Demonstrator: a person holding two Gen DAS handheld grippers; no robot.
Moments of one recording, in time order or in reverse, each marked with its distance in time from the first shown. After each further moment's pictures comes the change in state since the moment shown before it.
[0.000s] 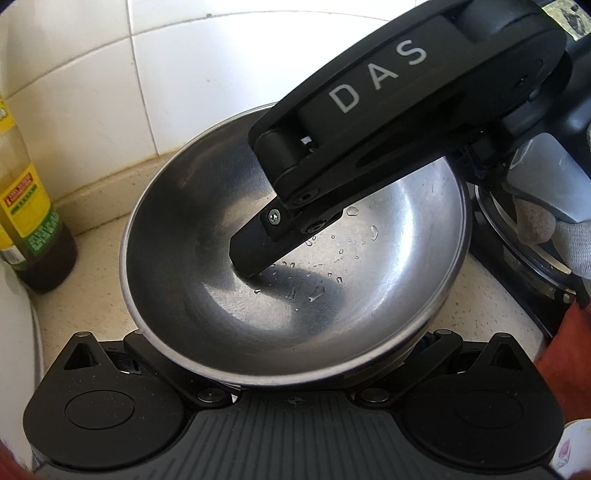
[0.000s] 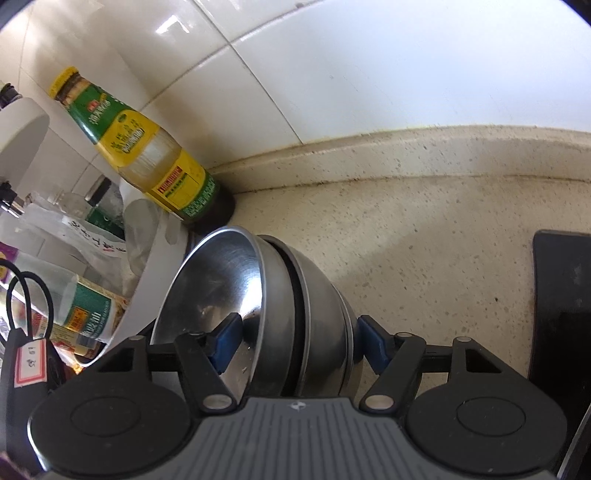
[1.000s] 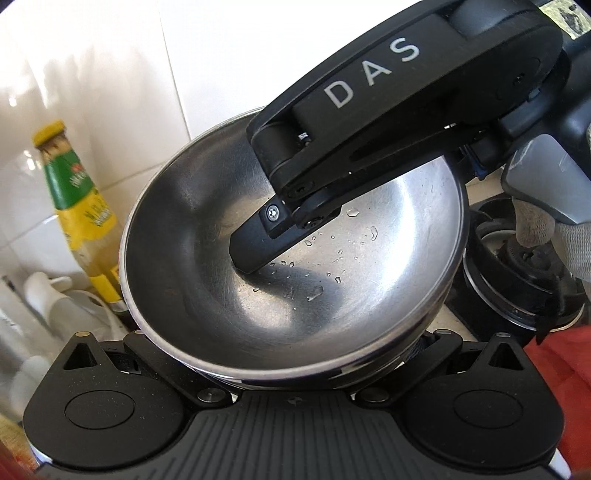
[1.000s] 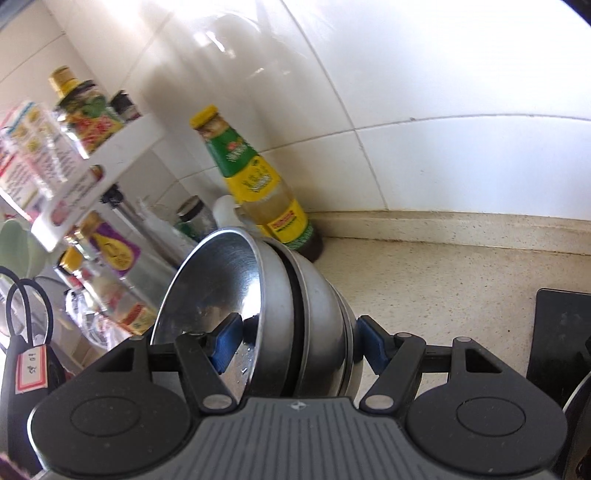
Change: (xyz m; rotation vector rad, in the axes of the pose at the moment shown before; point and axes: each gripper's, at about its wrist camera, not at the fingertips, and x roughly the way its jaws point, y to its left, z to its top) left arm -0.139 -0.091 -0.009 0.016 -0.140 0.185; right arm -0.096 0.072 -0.011 -0.140 -0.132 0.095
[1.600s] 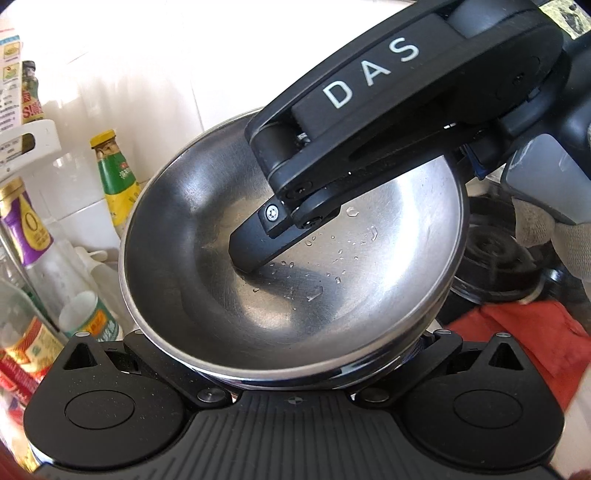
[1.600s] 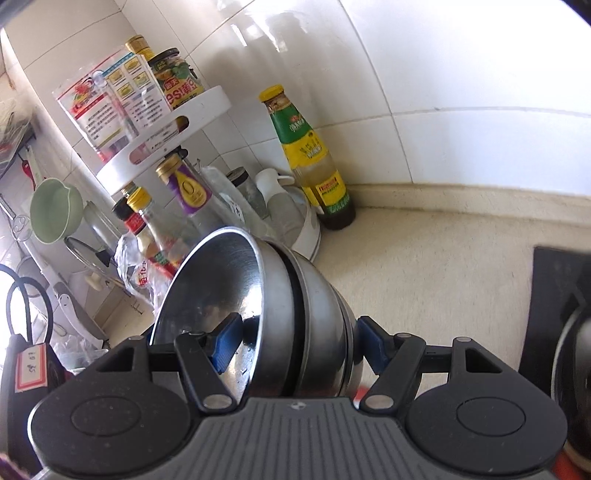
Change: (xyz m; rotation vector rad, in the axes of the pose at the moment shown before) left arm -0.119 -0.079 -0.050 -0.025 -0.022 0.040; right arm -0.064 0.054 -0.076 -0.036 -0.001 0.008
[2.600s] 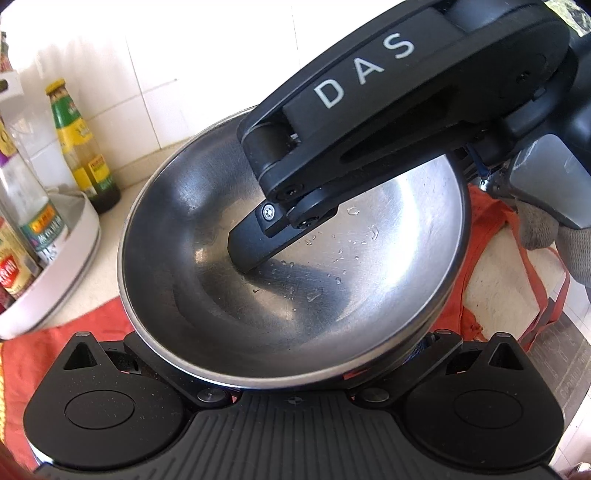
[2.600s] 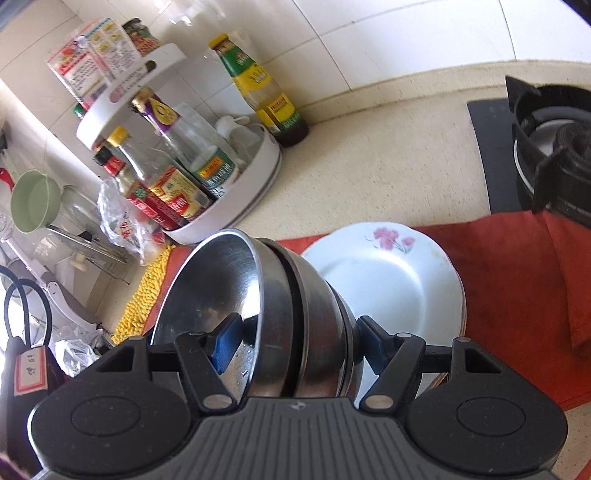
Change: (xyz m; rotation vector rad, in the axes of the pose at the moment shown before) left arm -0.094 -0.076 -0.108 0.077 0.142 -0.152; right arm -0.022 0.009 -0.136 0.206 0.042 -0.078
